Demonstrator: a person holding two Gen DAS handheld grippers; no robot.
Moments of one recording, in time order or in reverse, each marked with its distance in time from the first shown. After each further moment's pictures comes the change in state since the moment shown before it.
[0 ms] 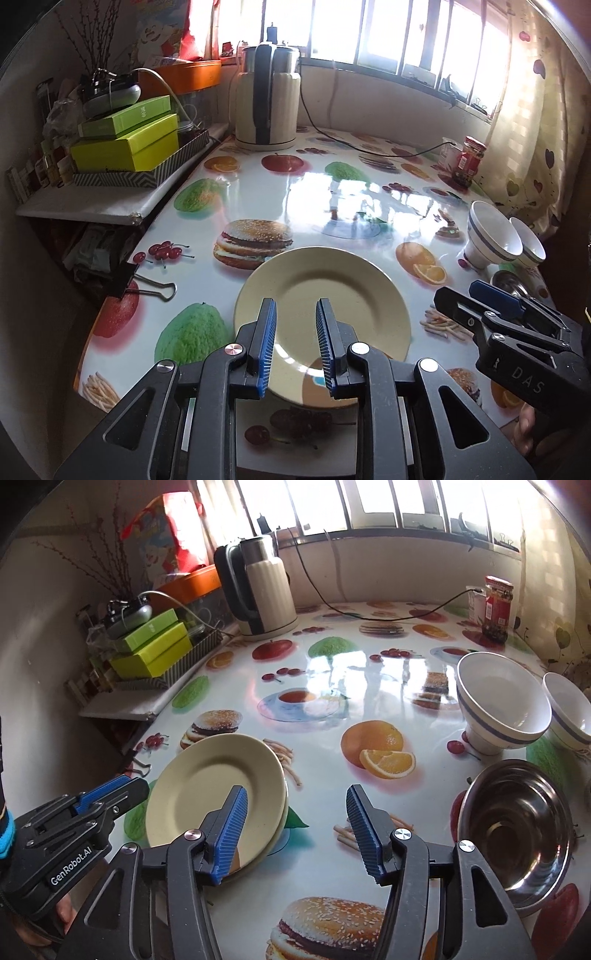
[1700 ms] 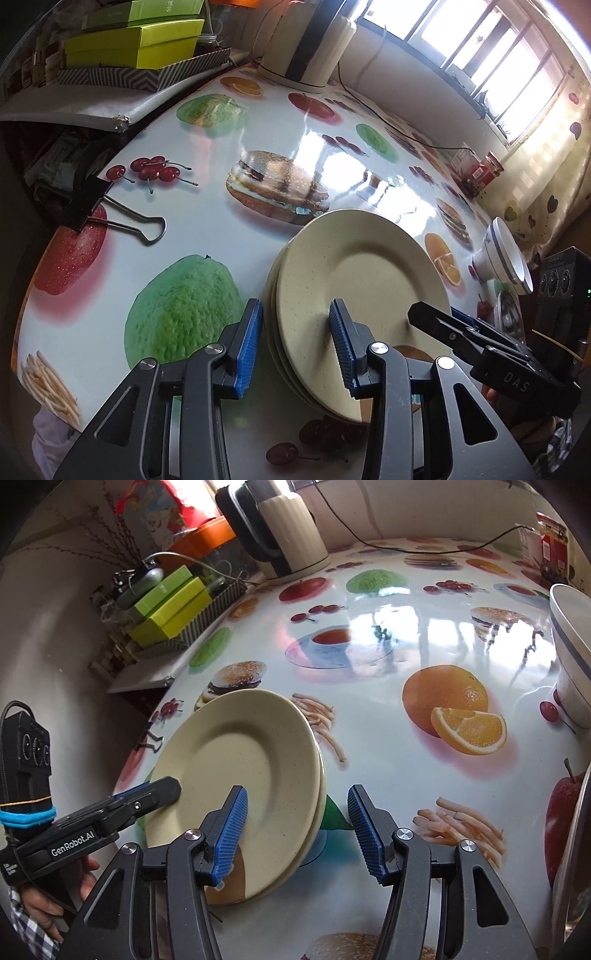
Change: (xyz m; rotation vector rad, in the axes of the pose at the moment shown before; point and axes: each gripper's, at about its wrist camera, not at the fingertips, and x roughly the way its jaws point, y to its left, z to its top) left arm 0.064 0.068 -0.015 -0.254 0.195 -0.187; right arm 0.082 0.000 -0.004 0.051 0.216 0.240
